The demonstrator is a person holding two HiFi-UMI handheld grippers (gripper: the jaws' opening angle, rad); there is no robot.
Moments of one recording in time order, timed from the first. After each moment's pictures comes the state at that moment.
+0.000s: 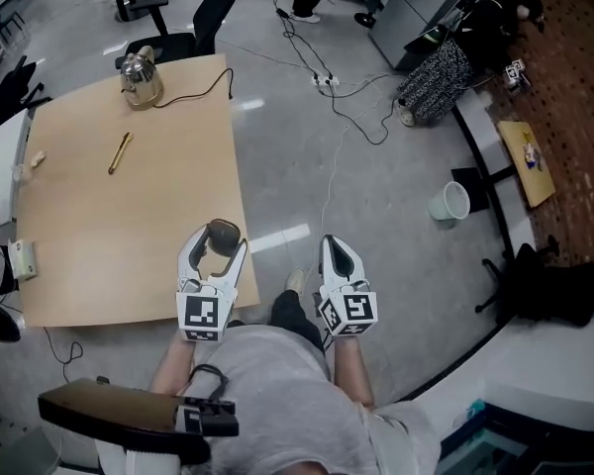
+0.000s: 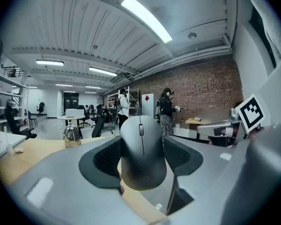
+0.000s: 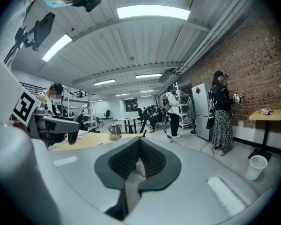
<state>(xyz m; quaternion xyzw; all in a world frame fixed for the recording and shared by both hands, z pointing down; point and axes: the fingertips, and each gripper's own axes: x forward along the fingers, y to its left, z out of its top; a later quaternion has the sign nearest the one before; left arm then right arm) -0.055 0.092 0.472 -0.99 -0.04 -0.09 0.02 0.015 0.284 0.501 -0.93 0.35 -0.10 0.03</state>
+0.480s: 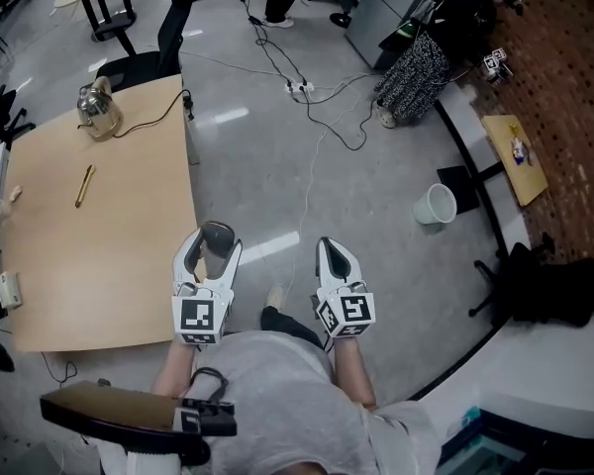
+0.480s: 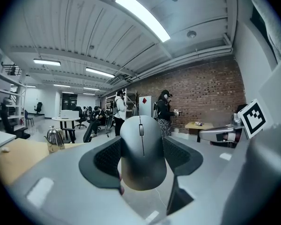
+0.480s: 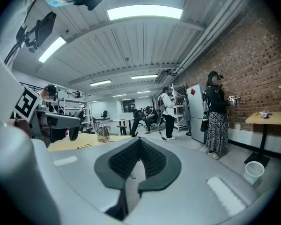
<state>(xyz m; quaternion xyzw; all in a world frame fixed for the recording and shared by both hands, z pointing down) 0.062 0.193 0.454 -1.00 -0.04 -0.08 0.02 0.123 0.392 0.495 -0.94 0.34 -0.09 0.03</state>
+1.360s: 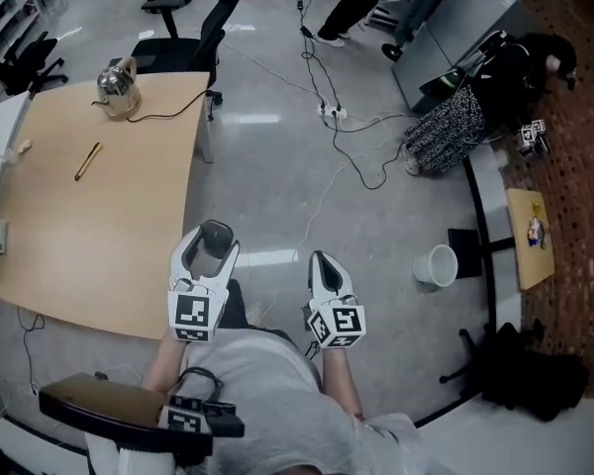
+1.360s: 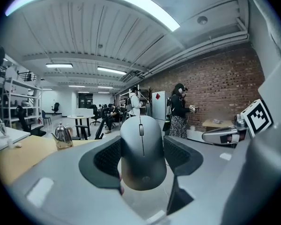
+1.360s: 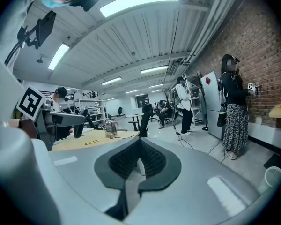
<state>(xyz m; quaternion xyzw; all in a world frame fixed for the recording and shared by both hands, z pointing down) 0.145 0.215 0.470 -0.99 0.05 -0.10 0.02 0.231 0.402 0.522 -0.89 0.43 -0.13 0.04</state>
